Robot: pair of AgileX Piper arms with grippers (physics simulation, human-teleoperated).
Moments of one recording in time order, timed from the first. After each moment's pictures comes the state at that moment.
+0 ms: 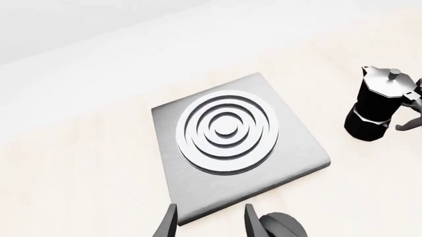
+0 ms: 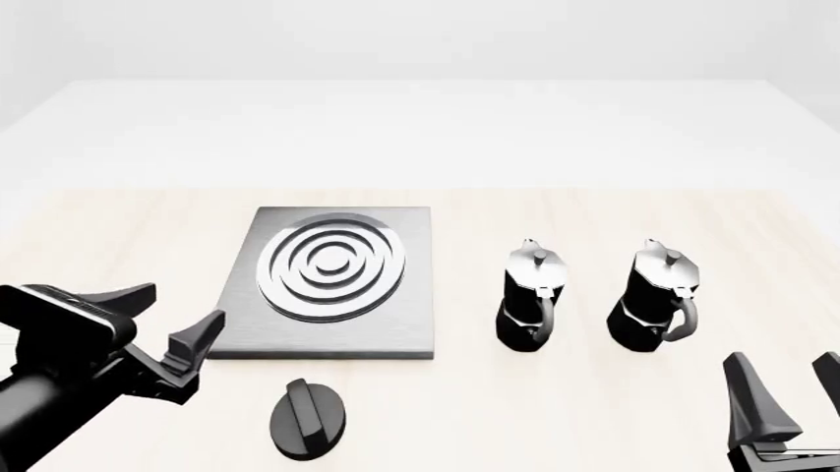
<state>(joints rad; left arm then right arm) -0.28 0.70 -0.33 0.05 0.16 0.00 0.01 0.00 0.00 0.00</state>
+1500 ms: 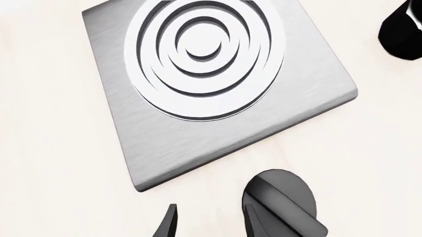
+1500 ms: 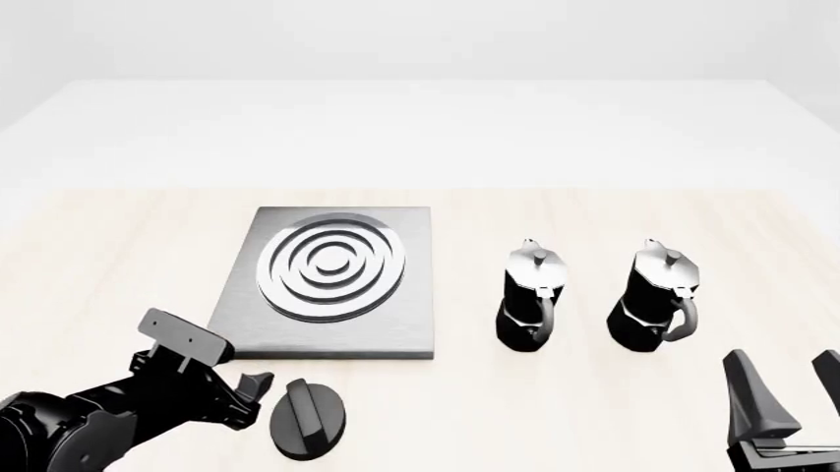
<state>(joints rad) -0.31 1.21 -0.30 -0.06 0.13 0.00 0.04 0.00 -0.03 0.00</state>
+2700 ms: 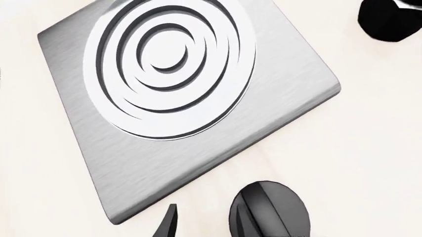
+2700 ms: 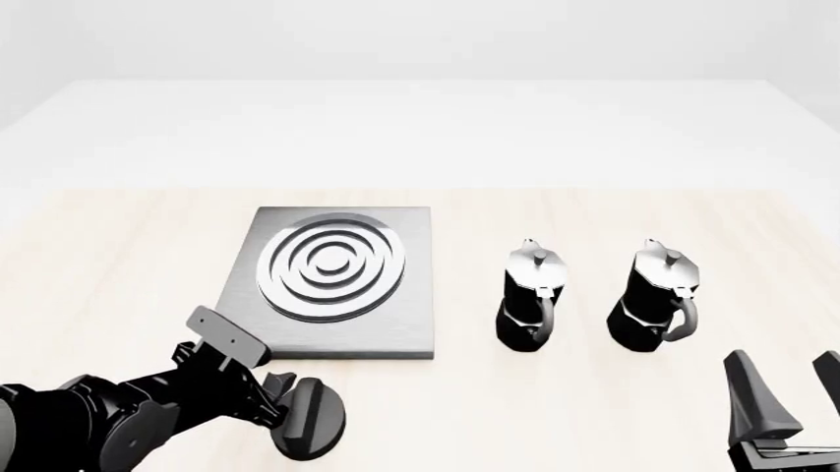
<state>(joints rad) -0.38 1.40 -0.35 -0.18 0.16 0.00 0.03 0.00 -0.02 0.01</state>
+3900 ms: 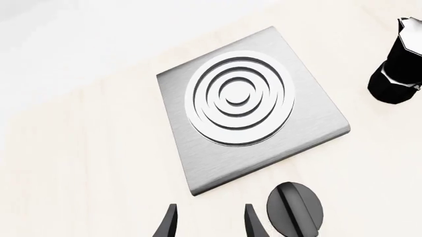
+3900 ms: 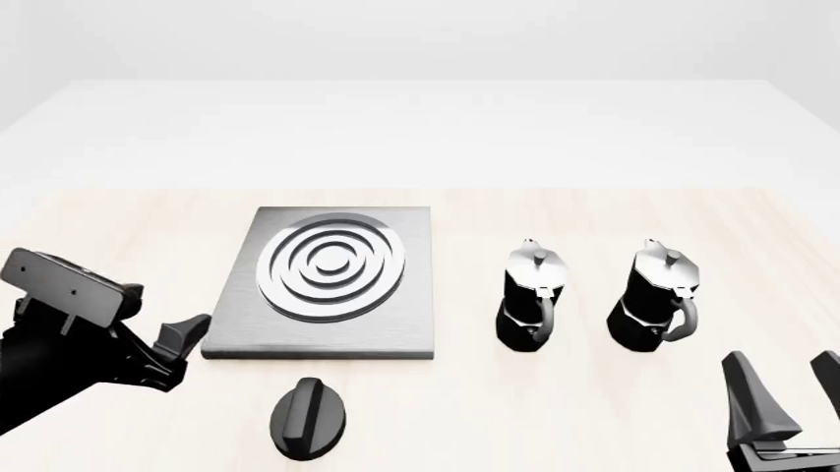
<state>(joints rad) -0.21 0.77 -0.50 0.37 0.24 0.01 0.02 0.00 -0.01 0.01</state>
